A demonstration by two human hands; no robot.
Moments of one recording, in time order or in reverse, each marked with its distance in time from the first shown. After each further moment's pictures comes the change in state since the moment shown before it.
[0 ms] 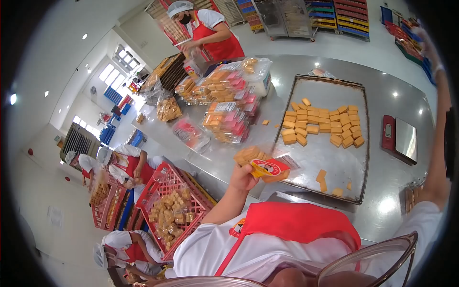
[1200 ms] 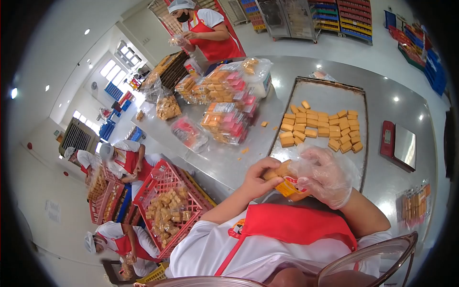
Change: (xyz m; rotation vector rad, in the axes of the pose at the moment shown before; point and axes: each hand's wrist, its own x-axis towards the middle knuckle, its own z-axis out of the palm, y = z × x) left_hand 0.010 -0.022 0.035 0.845 -0.225 0.164; right_hand -0.218 -0.143 0.124 0.429 -0.497 -0.427
